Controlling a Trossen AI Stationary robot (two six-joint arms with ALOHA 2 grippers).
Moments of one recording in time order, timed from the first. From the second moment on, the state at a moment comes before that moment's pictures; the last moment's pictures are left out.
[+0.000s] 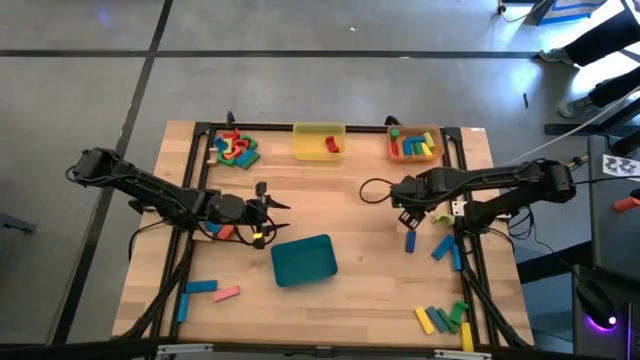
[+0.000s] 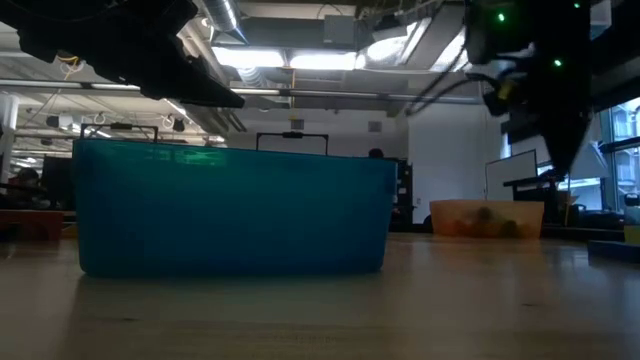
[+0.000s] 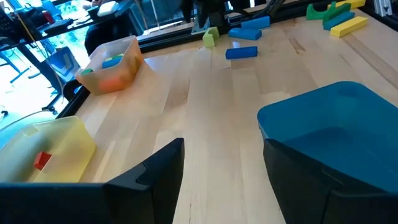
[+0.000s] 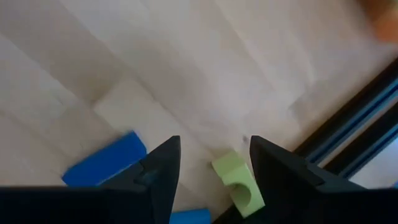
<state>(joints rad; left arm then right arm) -0.22 1.09 0.42 0.30 -0.35 0.14 -0.02 1.29 0.90 -1.26 0.17 0.70</state>
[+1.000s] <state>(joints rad) -0.22 1.09 0.42 0.30 -0.35 0.14 -0.16 1.52 0.78 -1.32 -0.01 0.44</state>
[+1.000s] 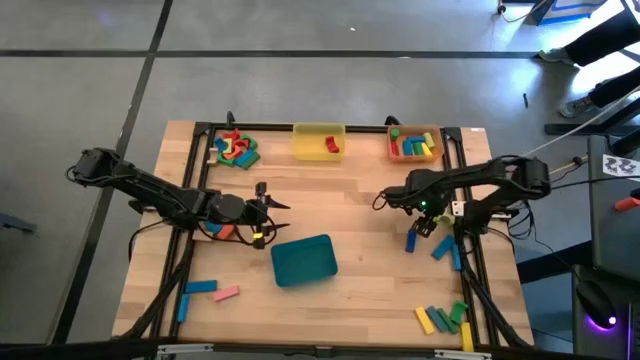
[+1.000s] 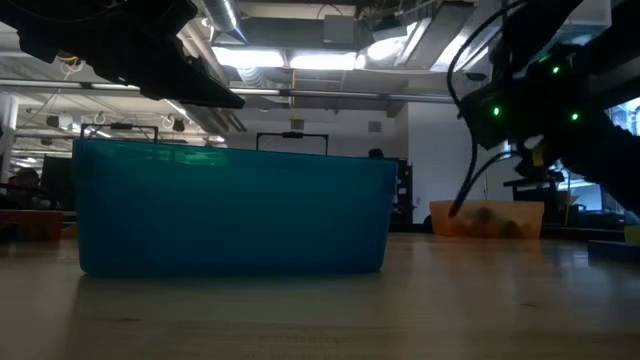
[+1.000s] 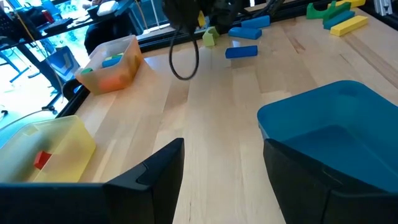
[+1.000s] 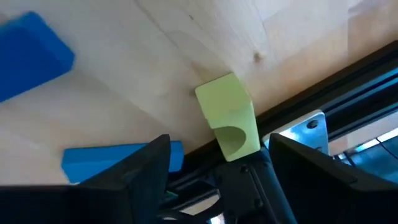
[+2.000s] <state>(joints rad) -0.22 1.09 0.42 0.30 -0.35 0.14 -0.16 1.82 0.78 -1.23 0.04 0.31</state>
